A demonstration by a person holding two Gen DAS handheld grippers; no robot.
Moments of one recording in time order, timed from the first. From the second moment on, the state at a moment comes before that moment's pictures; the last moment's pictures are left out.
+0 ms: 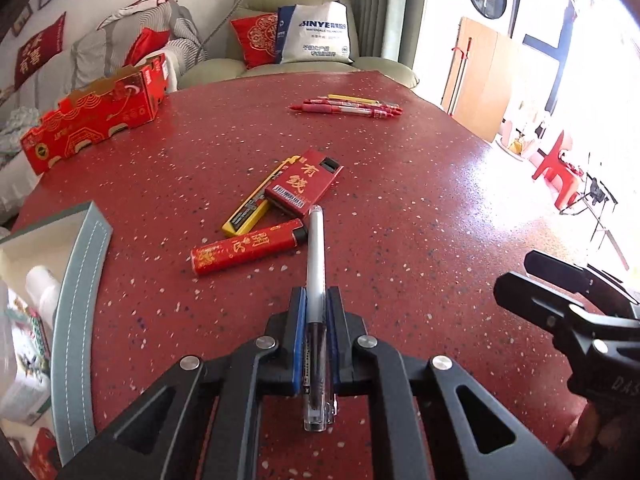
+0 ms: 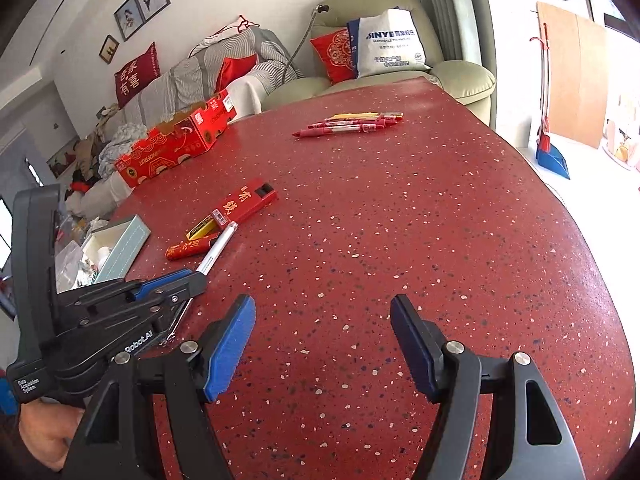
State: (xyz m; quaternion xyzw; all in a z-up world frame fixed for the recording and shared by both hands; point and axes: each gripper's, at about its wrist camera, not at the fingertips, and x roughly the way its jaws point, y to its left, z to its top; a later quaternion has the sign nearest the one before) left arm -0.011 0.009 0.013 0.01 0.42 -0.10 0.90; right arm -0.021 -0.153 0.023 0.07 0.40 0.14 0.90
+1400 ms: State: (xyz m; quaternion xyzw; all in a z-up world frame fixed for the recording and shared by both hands) left arm -0.033 0.086 0.007 -0.11 0.43 0.04 0.90; right arm 0.044 -0.023 0.015 0.00 0.42 0.23 0.88
